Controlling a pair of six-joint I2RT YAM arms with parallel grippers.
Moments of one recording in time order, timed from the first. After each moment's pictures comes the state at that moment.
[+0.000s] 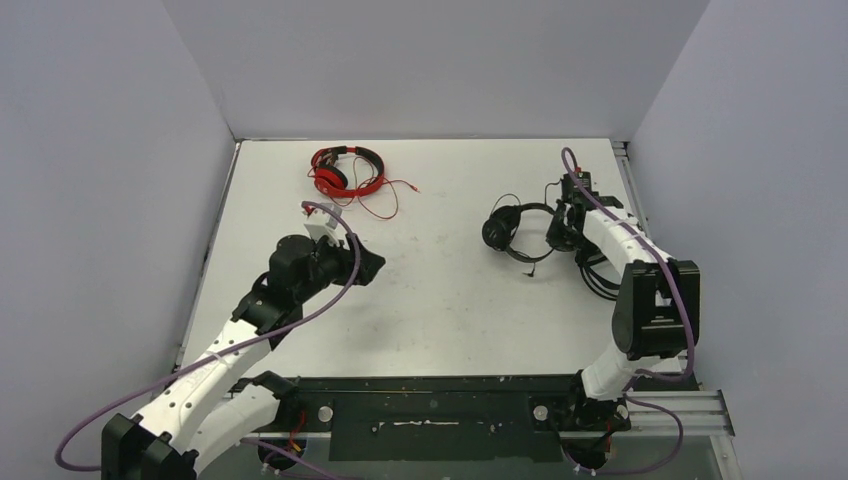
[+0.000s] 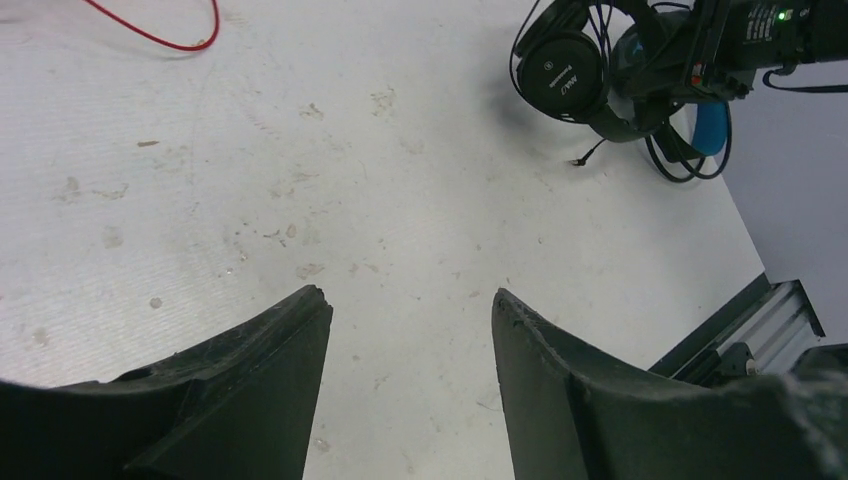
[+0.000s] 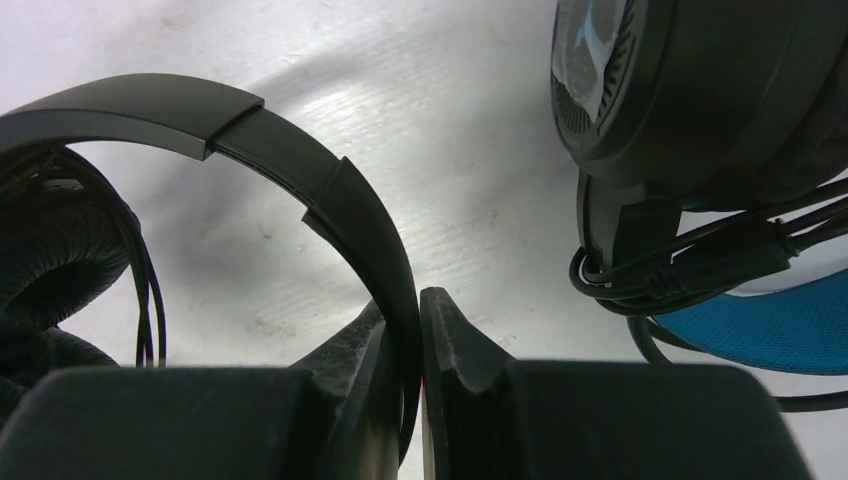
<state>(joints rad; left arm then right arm) -0.49 0.87 0.64 -0.09 0.16 -0.49 0.05 1.63 1.17 -0.63 0.10 0.42</state>
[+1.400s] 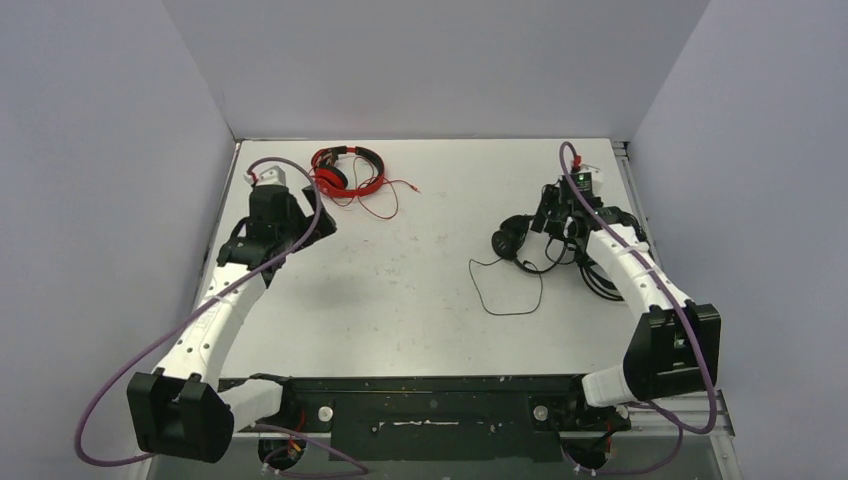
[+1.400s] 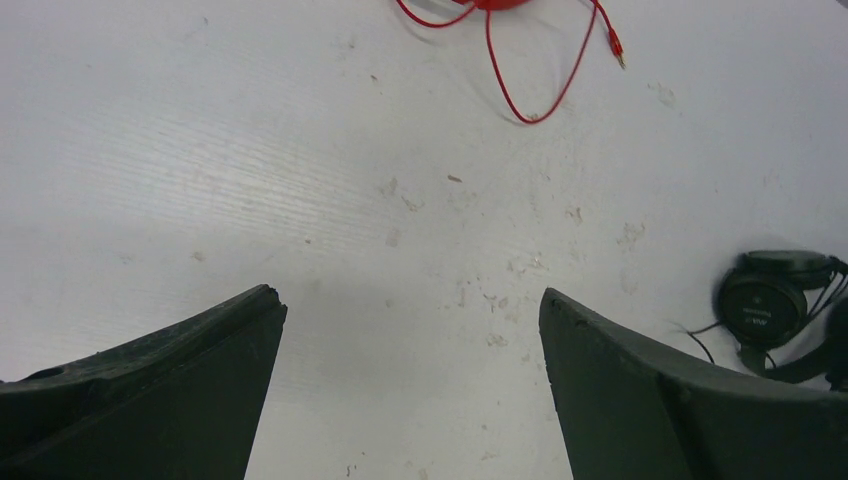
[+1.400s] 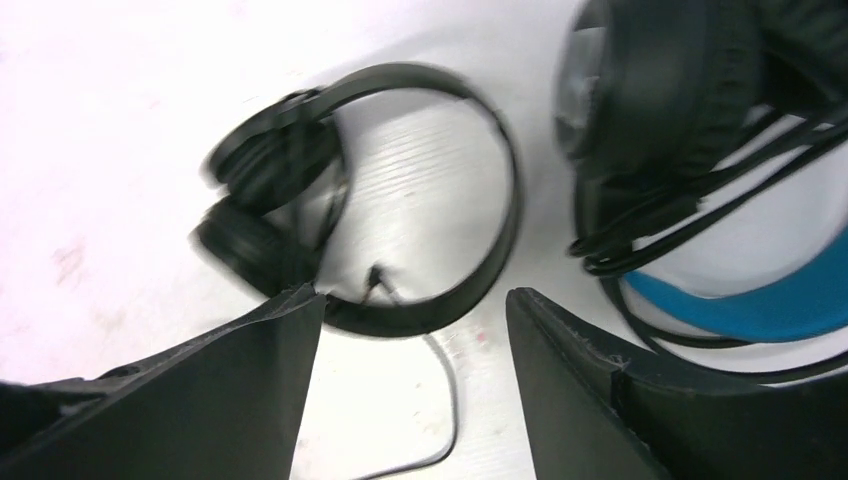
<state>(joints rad) -0.21 1.12 0.96 -0.48 -0.11 -0.56 0.10 1.44 1.10 -0.55 0.21 0.41</state>
